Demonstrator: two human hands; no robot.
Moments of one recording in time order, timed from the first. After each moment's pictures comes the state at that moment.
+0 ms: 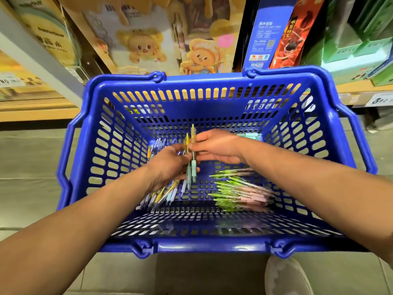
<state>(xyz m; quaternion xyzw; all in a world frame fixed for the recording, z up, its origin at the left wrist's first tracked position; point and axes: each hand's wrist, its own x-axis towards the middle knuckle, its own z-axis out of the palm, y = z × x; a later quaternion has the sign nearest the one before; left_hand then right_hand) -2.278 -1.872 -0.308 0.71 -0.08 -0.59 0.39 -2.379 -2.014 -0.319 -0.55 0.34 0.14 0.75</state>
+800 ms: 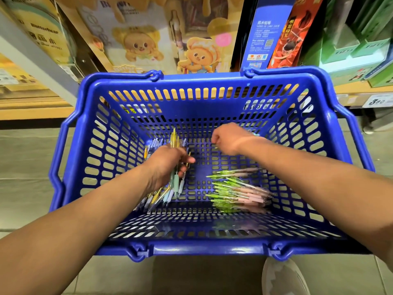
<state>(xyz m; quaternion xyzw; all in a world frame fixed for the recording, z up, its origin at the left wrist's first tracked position) -2.283 -1.881 -0.295 0.72 -0.02 -0.56 0.41 -2.395 -2.051 -0.331 -0.88 0.33 0.22 0.27</state>
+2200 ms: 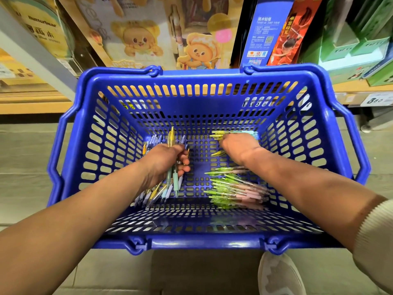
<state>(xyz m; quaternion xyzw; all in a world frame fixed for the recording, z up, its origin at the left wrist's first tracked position) -2.285 -1.875 -0.285 0.71 -0.03 -0.58 0.40 -2.424 -2.049 -0.369 -0.94 0.21 0.26 -0.01</state>
